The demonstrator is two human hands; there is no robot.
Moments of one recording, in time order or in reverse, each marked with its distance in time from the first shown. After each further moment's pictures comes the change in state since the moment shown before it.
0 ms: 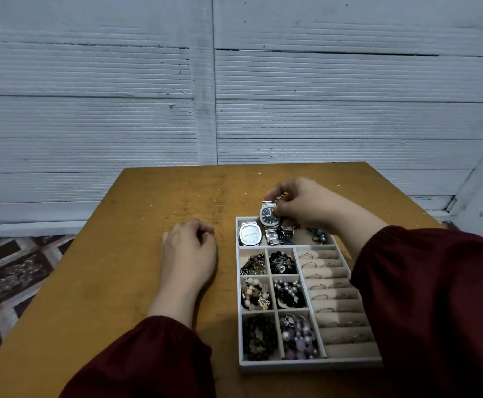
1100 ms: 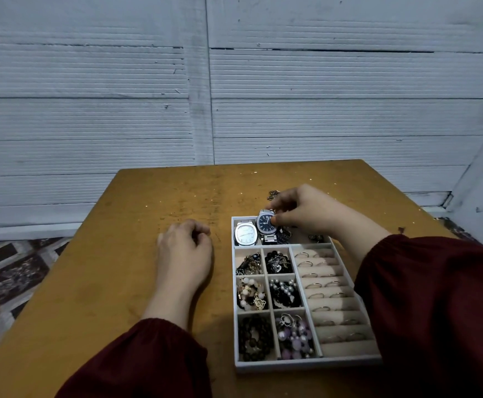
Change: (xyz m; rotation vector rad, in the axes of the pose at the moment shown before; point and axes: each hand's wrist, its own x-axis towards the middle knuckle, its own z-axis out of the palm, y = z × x) left_hand 0.000 -0.003 0.002 -0.056 -0.003 -0.027; right_hand -0.002 0.018 -0.002 -0.138 0.021 -0.063
